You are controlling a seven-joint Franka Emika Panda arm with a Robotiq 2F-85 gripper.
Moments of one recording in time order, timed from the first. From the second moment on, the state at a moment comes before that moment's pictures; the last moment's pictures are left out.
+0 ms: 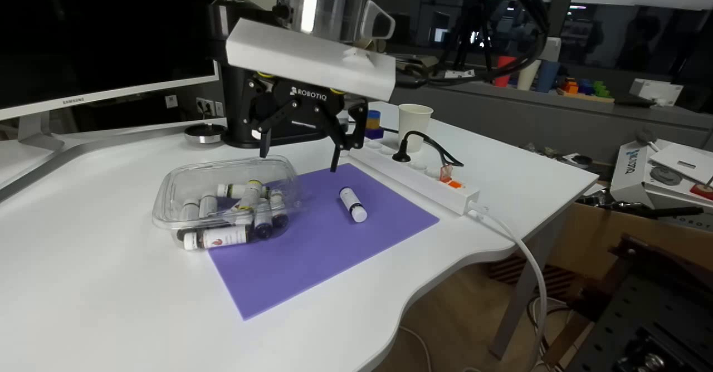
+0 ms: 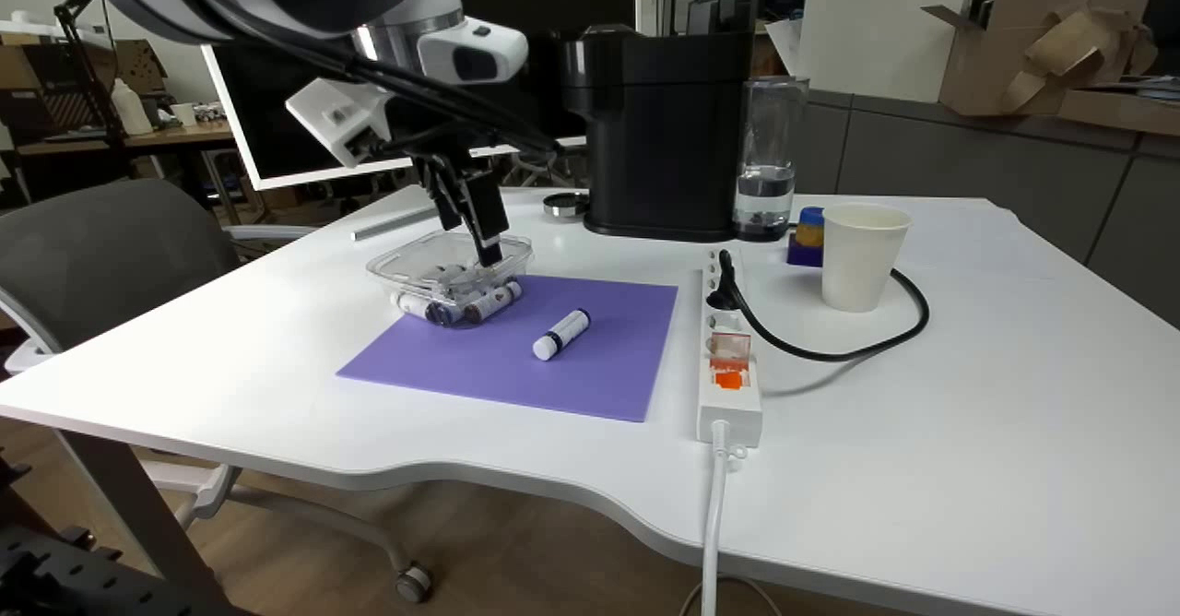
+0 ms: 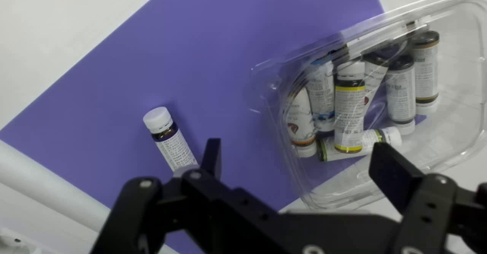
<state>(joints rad) 0.07 0.22 0.01 -2.60 0.19 3.06 0.51</state>
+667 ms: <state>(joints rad) 0.09 0.33 0.11 -2.60 0.34 3.21 0.50</state>
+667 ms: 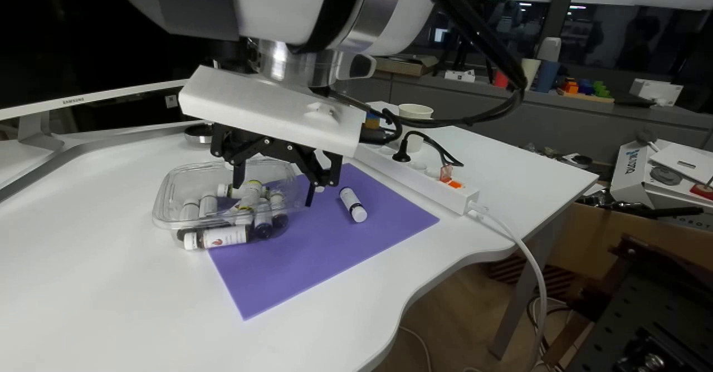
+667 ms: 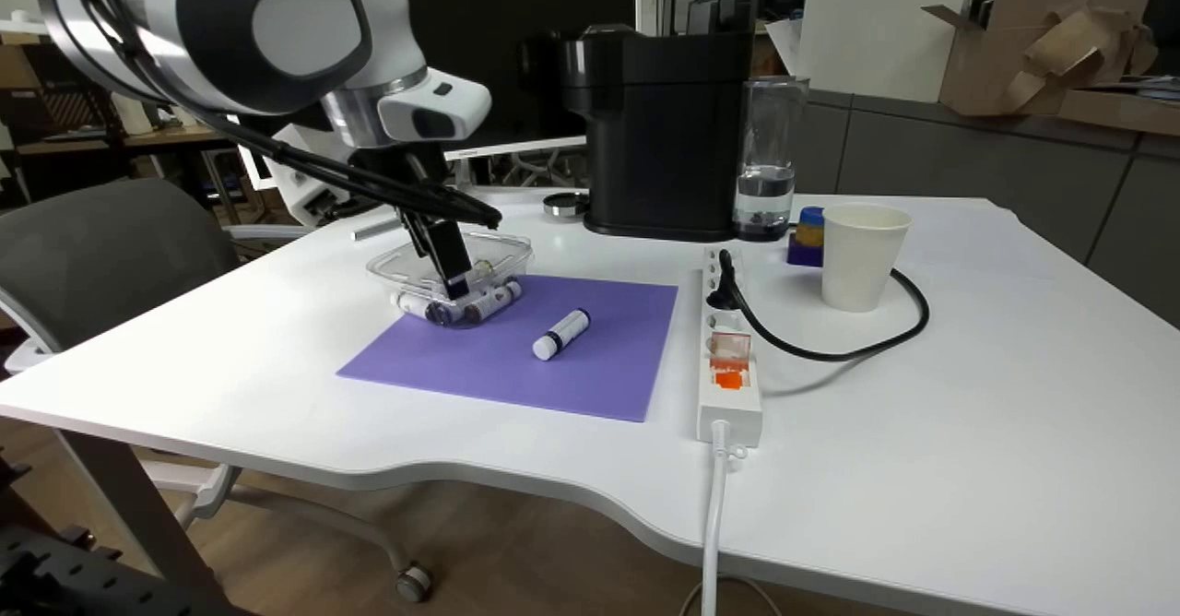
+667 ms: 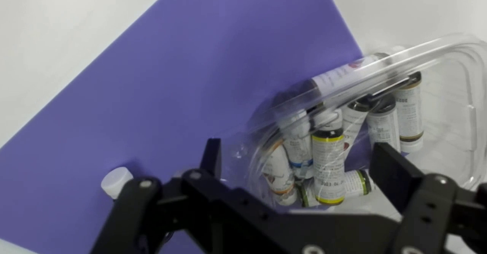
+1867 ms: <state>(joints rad) 0.07 0.24 0.13 -2.63 0.51 3.06 0.54</state>
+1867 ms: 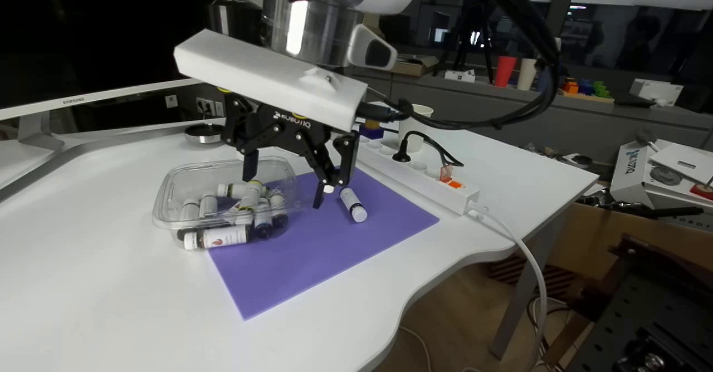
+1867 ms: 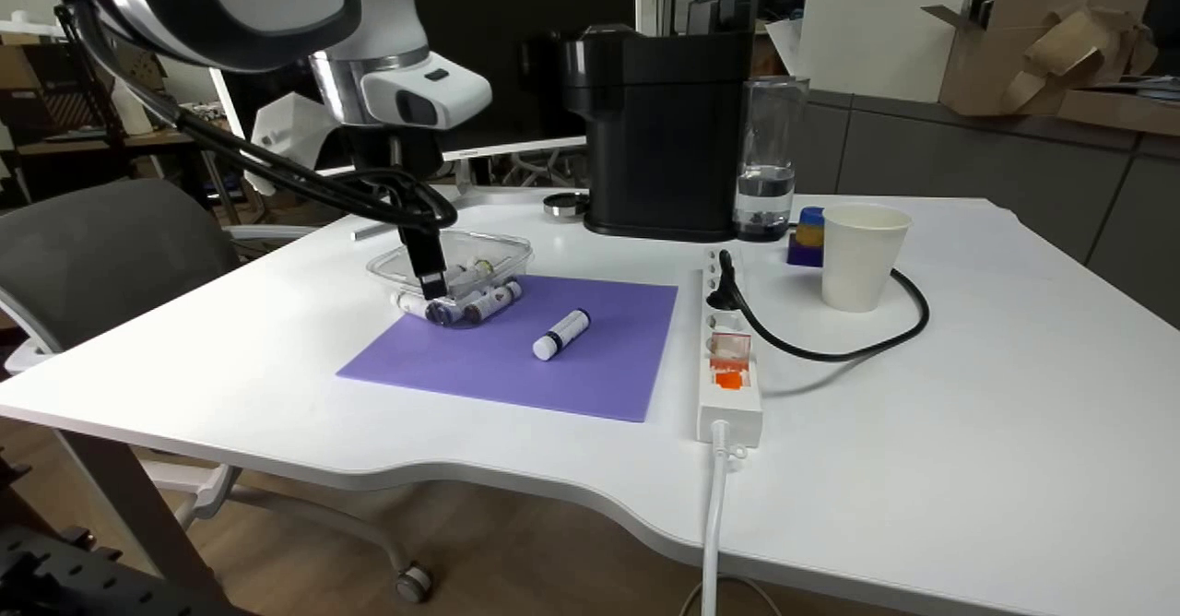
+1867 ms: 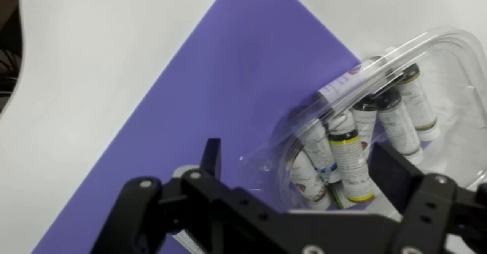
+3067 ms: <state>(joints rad) 0.09 0.28 0.05 -2.60 0.49 3.02 0.53</state>
